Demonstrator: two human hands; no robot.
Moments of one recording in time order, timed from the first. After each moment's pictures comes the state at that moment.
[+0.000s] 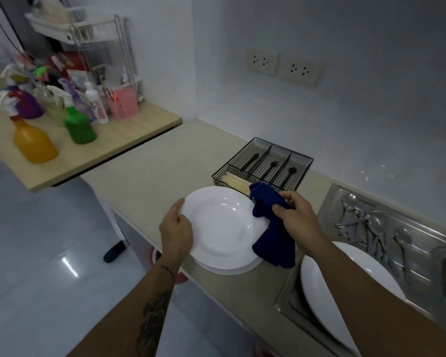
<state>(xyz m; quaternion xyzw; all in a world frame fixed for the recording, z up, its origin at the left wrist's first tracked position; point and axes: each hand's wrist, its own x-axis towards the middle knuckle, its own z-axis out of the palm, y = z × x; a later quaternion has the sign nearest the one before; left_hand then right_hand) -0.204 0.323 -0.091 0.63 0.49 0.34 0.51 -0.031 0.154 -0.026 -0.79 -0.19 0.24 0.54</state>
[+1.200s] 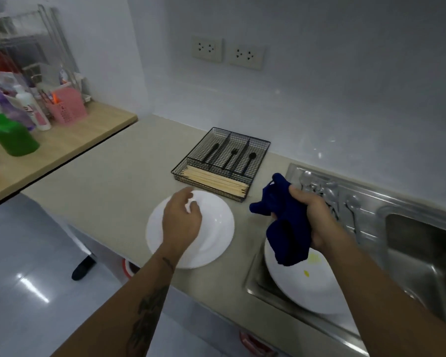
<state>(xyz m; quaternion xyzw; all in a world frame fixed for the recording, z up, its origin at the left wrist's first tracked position) -0.138 0.280 -0.092 0.78 0.34 0.31 0.42 -0.003 0.052 -0.012 -0.60 0.02 0.36 0.71</state>
